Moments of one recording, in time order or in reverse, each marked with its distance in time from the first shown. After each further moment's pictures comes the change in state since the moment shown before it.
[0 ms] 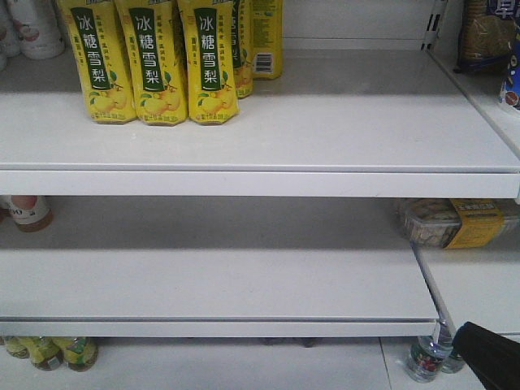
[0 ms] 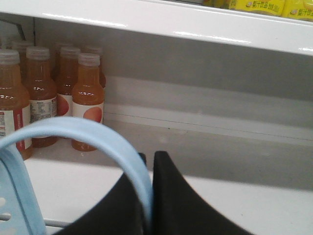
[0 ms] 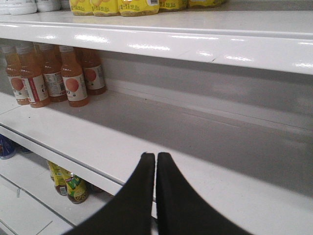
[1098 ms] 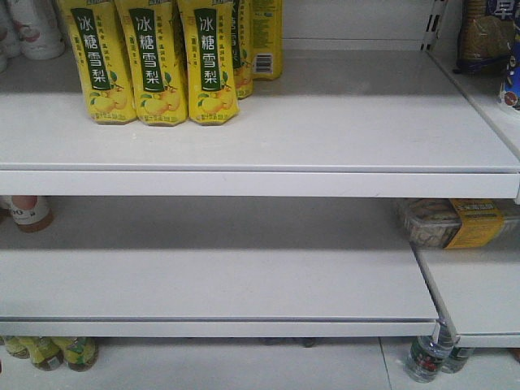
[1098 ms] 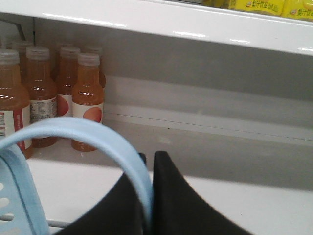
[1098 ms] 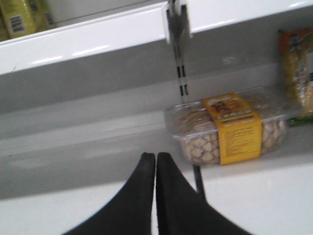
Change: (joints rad) left arm 0.000 0.000 0.000 0.000 0.000 0.000; right arm -0.442 -0.236 0.220 -0.622 -0.109 0.741
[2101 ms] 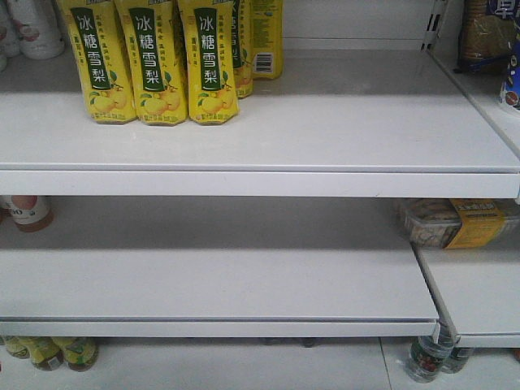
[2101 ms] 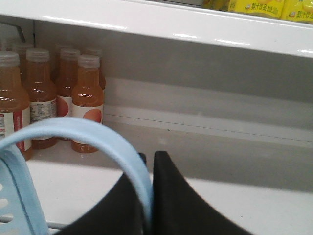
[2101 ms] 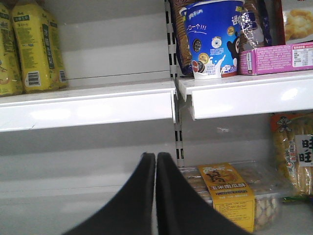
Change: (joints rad) left arm 0.000 0.000 0.000 0.001 -0.006 0.000; right arm -0.021 -0.005 0.000 -0.129 -0.206 0.029
